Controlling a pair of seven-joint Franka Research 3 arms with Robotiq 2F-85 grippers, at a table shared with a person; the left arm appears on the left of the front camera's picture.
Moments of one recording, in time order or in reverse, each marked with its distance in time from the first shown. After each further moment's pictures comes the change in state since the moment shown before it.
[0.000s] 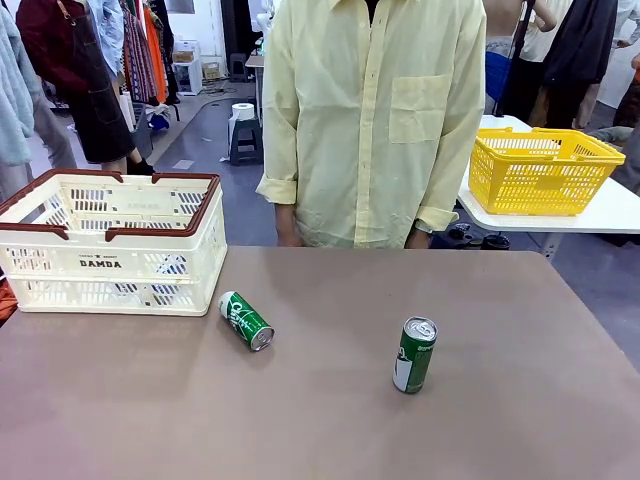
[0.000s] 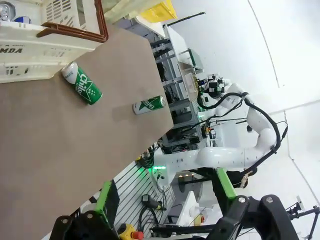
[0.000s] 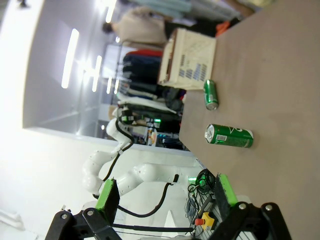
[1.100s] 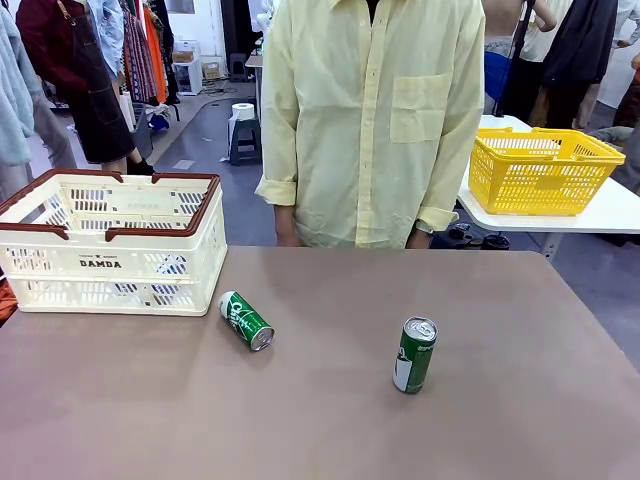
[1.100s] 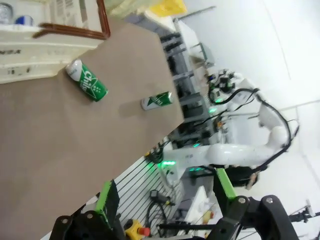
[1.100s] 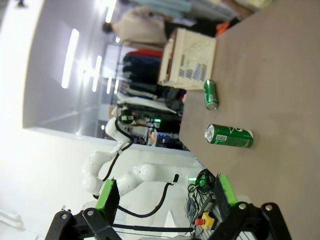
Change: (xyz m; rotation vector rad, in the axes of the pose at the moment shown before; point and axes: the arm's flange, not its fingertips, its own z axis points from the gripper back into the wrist) left arm 0.011 -0.031 -0.027 0.098 0.057 -0.029; right arm 0.000 0.000 0.000 0.000 0.000 0.000
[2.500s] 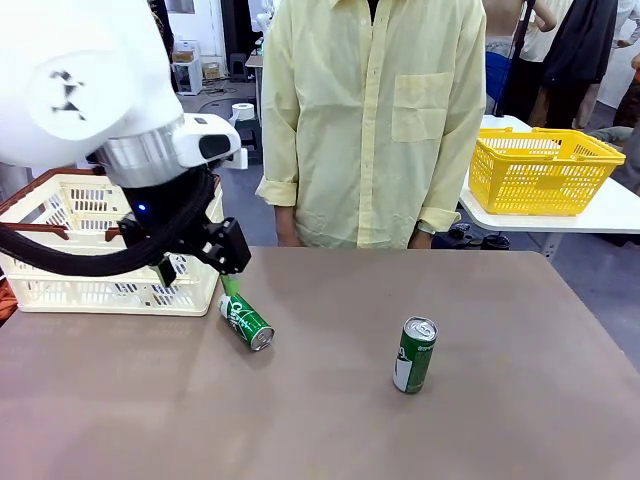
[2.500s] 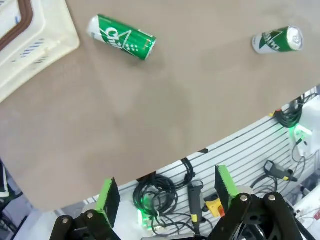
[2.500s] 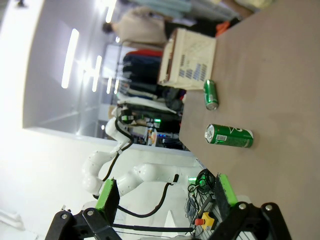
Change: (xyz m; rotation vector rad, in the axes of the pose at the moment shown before) left arm -0.001 -0.165 -0.303 0.934 0.381 -0.225; right arm 0.000 0.000 0.000 0.000 0.000 0.001
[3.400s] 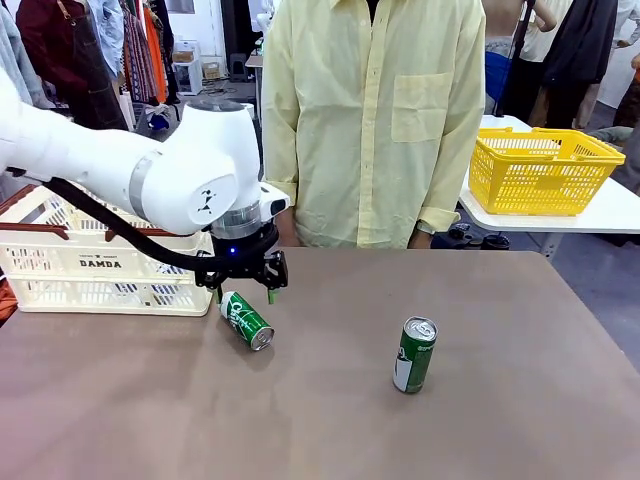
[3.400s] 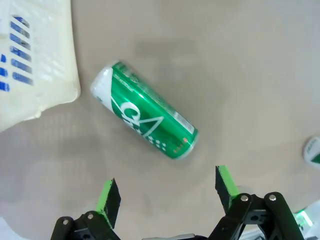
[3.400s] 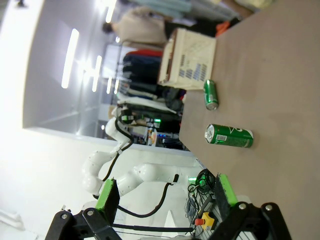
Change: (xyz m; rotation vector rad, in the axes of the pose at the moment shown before) left arm 0.124 0.018 -0.157 0.117 0.002 0.277; right arm 0.000 0.000 0.000 0.000 0.000 0.000
